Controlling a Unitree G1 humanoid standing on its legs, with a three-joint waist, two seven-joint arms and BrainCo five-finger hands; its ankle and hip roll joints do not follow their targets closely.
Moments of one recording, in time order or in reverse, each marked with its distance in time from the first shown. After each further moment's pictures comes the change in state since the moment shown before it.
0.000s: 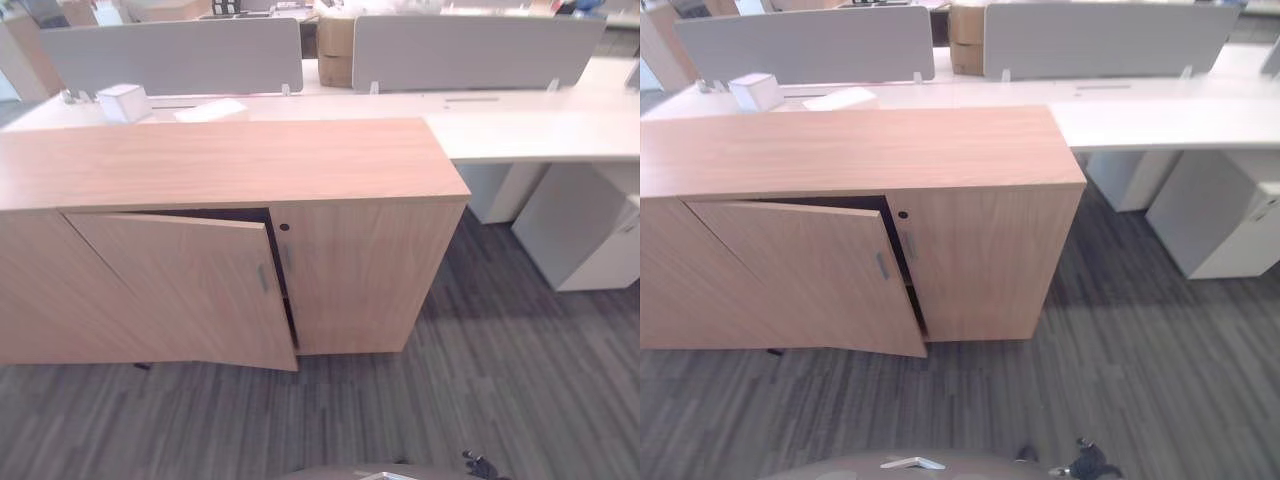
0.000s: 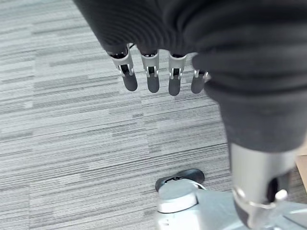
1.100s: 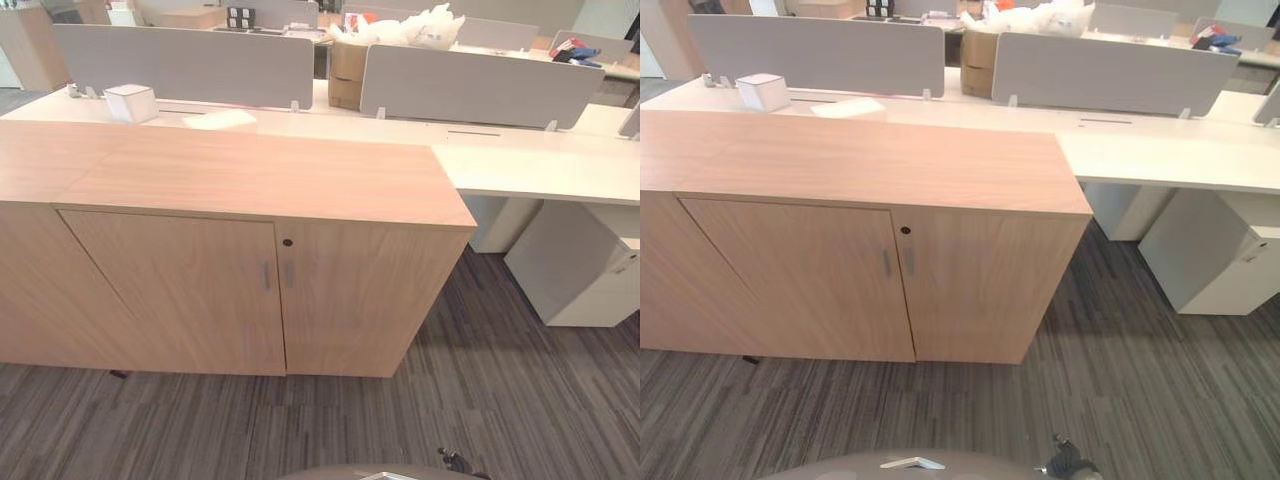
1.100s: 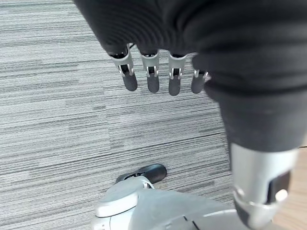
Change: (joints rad) left arm -0.038 0.014 -0.044 -0.042 -0.016 -0.002 0.006; right arm -0.034 0.045 0.066 -0.014 -0.057 0.013 -0.003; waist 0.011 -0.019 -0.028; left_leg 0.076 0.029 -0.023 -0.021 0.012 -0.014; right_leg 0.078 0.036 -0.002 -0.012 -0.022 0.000
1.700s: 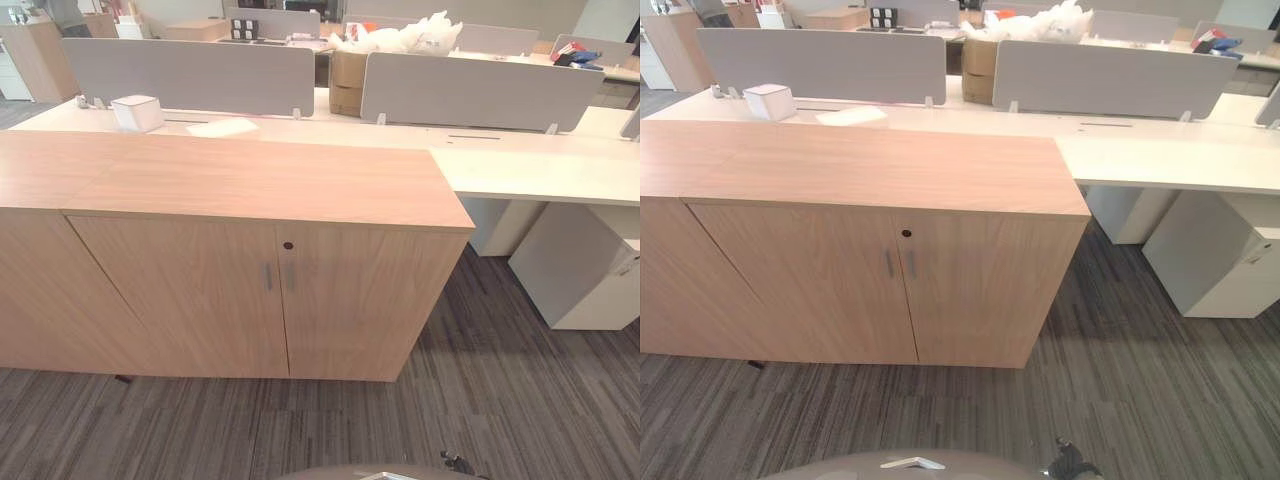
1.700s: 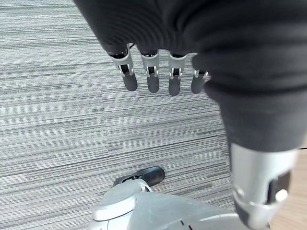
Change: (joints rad) left arm 0.003 -0.003 -0.002 0.003 0.000 -0.002 0.000; right arm 0.006 -0.003 -0.014 0.001 0.001 0.001 0.001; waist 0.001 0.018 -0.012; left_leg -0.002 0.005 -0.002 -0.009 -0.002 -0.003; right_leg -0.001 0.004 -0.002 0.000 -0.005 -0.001
